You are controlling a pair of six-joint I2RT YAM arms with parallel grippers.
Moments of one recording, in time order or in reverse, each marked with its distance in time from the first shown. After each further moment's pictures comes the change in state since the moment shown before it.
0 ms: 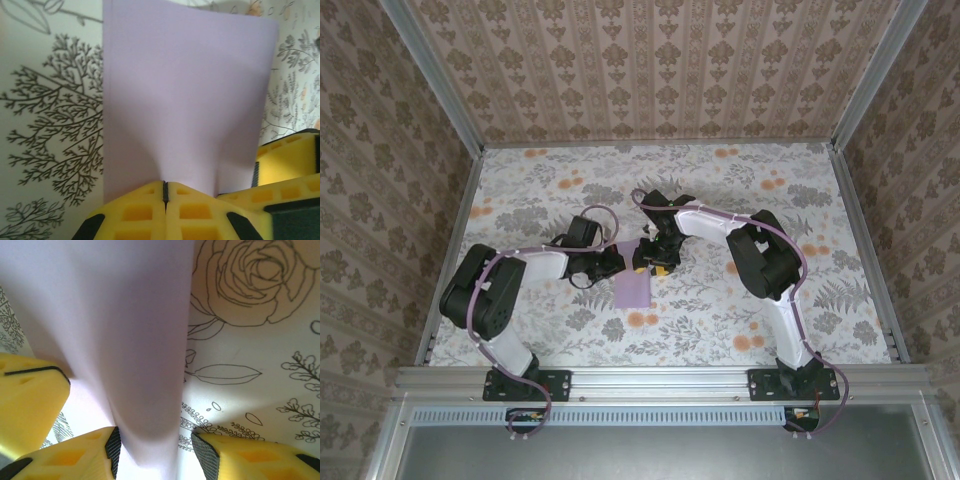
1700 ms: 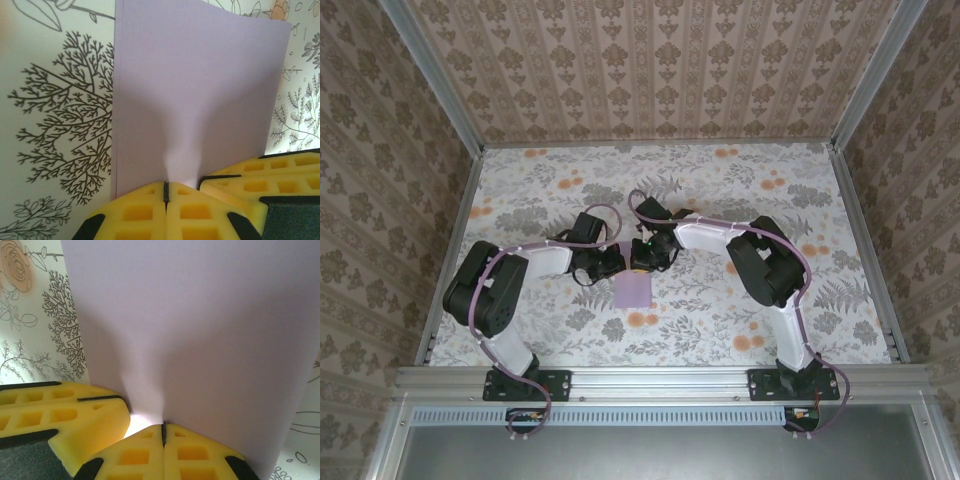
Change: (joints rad) left arm -0.021 0.023 0.064 -0.114 -0.060 0.002; right arm 0.052 -0.092 -0.142 0.329 0.032 0.149
